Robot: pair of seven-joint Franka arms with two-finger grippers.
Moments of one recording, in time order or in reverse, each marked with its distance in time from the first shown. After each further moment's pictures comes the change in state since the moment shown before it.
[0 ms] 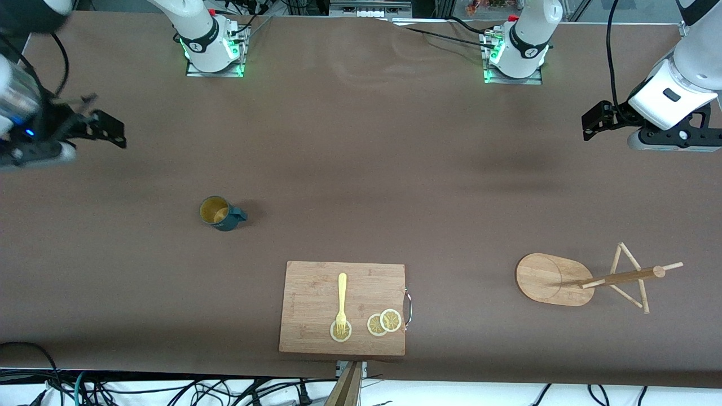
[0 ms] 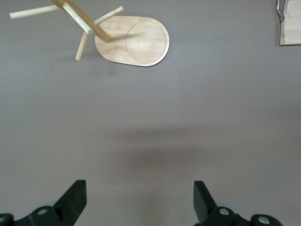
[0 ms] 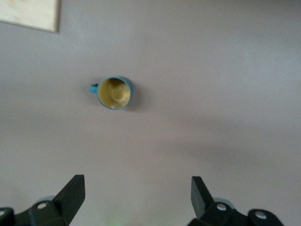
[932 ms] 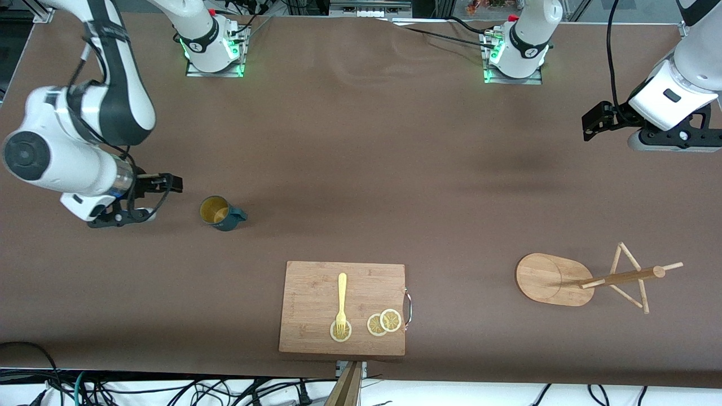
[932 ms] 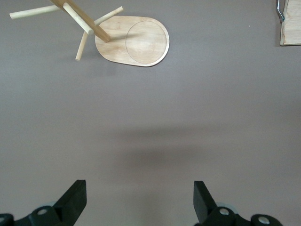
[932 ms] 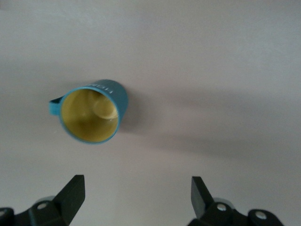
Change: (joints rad) left arm 0.000 0.002 0.001 0.002 0.000 -0.001 0.000; right arm -0.003 0.136 -0.005 -0.318 0.052 0.443 -0.001
